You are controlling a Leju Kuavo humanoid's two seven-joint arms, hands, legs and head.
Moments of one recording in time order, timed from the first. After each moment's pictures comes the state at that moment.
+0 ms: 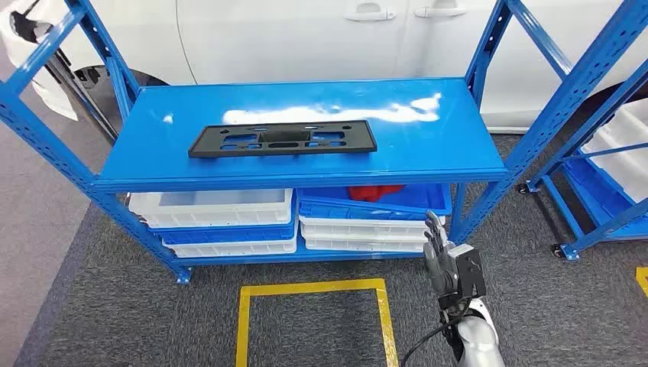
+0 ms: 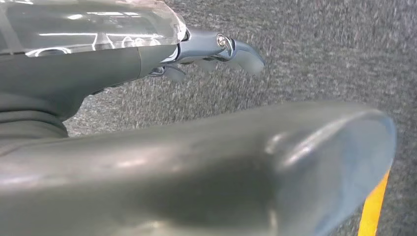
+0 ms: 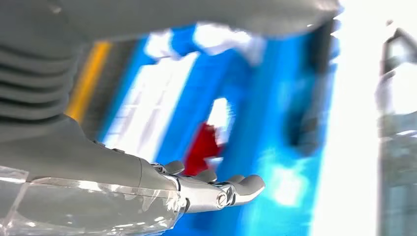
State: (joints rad) left arm -0.06 -0.05 0.94 -0.28 -0.65 -0.09 -0.30; right arm -0.13 0.04 -0.19 -1.19 0.15 0.25 -0.48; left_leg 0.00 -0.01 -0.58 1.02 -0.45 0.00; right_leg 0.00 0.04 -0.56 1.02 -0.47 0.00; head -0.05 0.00
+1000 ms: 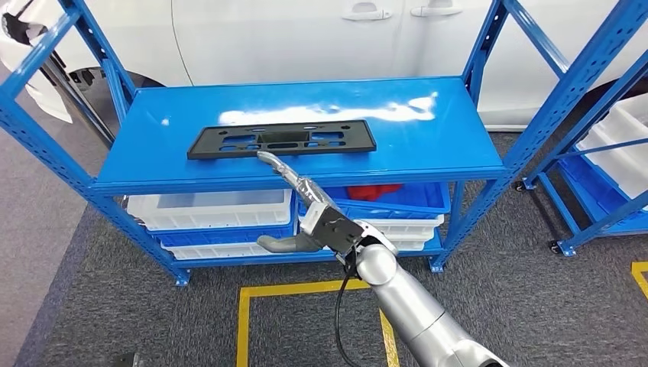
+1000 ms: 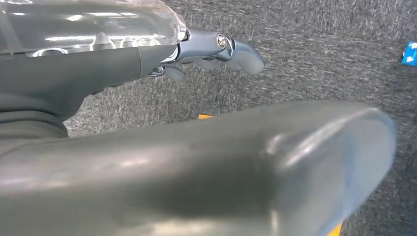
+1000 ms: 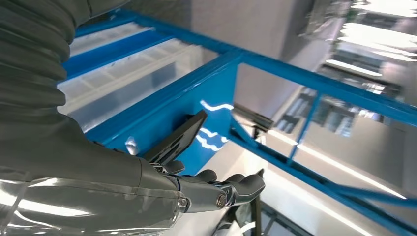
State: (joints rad) left arm -0.15 -0.09 1.14 -0.24 -0.82 -0.11 -0.37; right arm -0.54 0.09 0.52 -1.15 0.18 0.16 -0.41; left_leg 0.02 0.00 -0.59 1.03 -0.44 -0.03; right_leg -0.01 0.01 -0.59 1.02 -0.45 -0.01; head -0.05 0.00
